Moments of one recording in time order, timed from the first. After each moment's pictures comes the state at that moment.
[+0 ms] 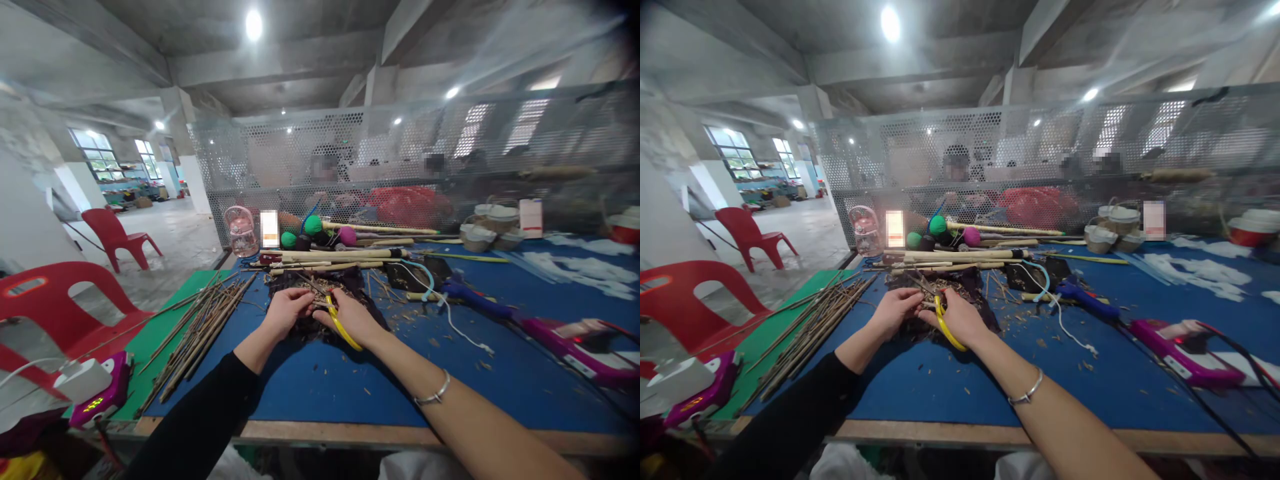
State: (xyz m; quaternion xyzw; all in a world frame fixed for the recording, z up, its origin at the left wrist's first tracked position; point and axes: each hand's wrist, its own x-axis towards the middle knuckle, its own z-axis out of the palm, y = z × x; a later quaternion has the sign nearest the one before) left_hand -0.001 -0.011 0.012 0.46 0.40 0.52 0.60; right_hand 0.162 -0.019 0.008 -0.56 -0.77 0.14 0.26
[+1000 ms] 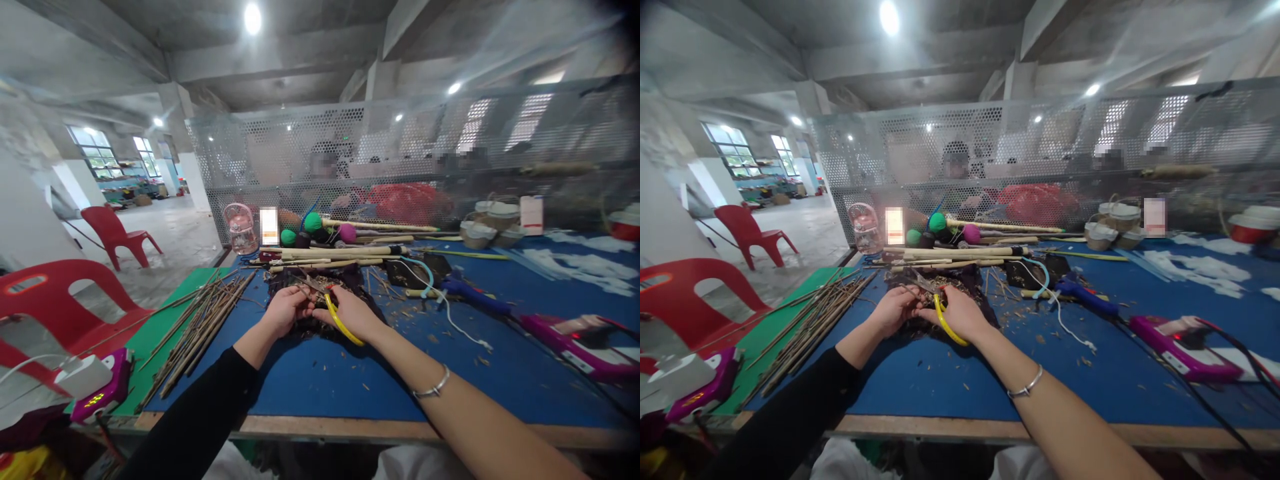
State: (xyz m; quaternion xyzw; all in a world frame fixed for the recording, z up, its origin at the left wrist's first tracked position) left_hand -0.002 -0.011 0.013 0.42 0.34 0.49 0.68; right_hand 0.166 -0.015 0.009 -0.56 -0.78 0.13 0.25
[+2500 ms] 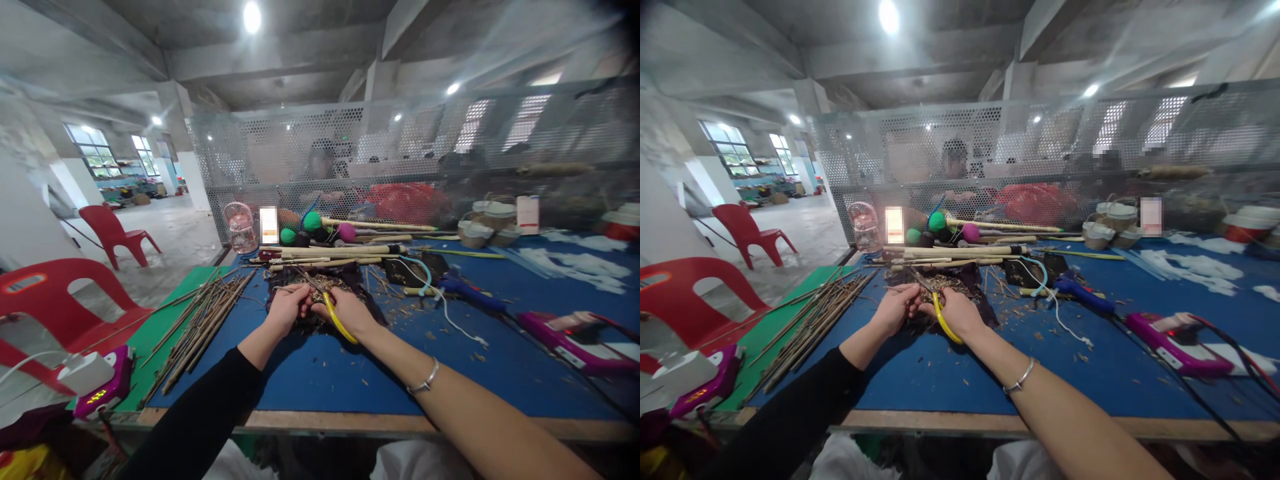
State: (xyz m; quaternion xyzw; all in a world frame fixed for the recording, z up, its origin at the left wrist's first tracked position) left_hand 0.003 -0.013 0.010 0.47 0.38 0.52 0.60; right_hand 0.158 -0.016 0.005 -0.61 -0.76 0.11 0.21
